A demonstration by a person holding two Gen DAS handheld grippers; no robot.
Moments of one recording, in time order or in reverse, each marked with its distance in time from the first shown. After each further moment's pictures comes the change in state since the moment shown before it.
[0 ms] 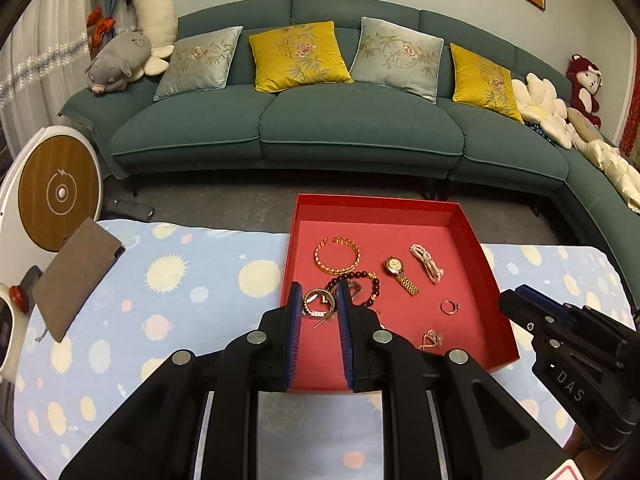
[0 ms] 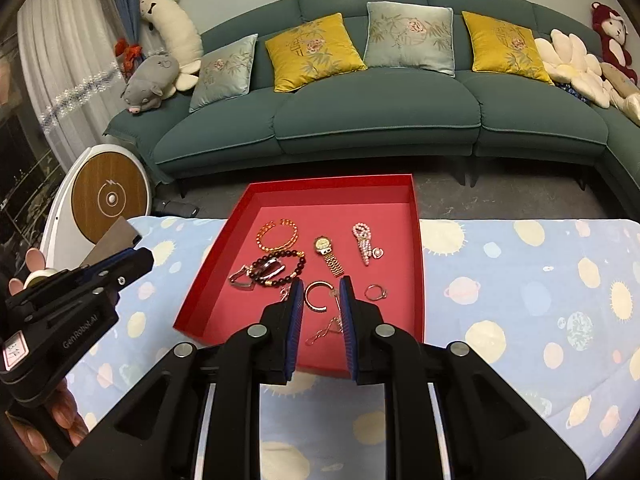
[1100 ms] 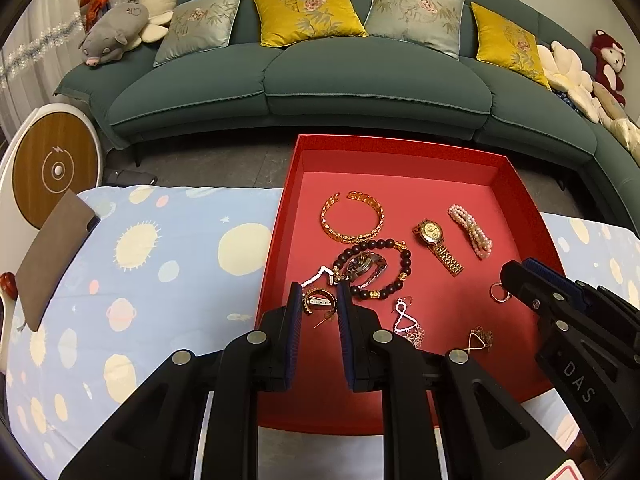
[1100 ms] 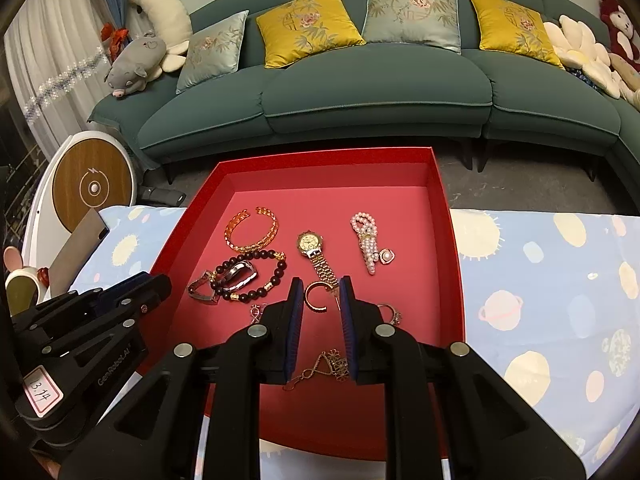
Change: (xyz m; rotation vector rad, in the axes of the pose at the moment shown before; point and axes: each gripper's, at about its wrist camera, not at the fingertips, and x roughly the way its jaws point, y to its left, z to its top) left arm 0.078 -0.004 -0.015 0.013 0.134 0.071; right arm 0.073 -0.006 -0.002 0.001 0.058 -0.009
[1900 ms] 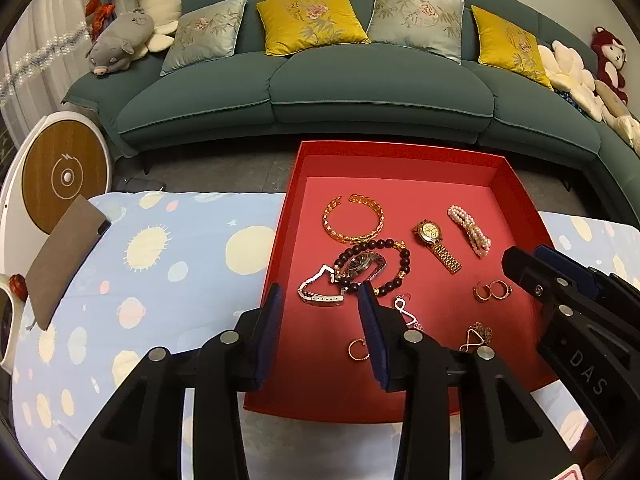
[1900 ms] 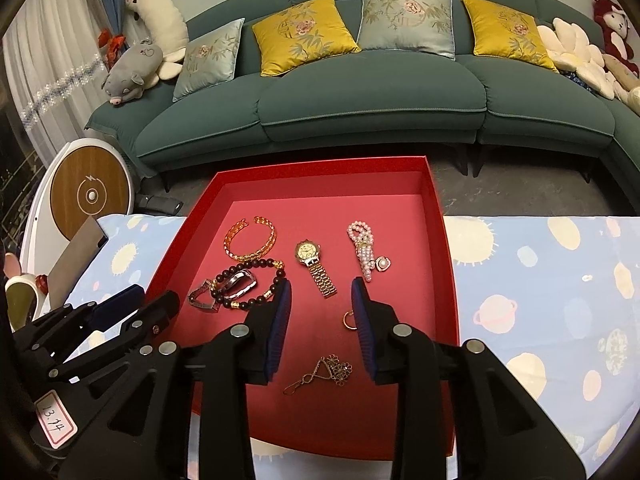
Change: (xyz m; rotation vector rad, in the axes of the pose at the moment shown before) left arm -0.012 -0.007 -0.007 0.005 -0.034 0.034; right arm -0.013 0.003 0.002 0.007 -0.034 -0.020
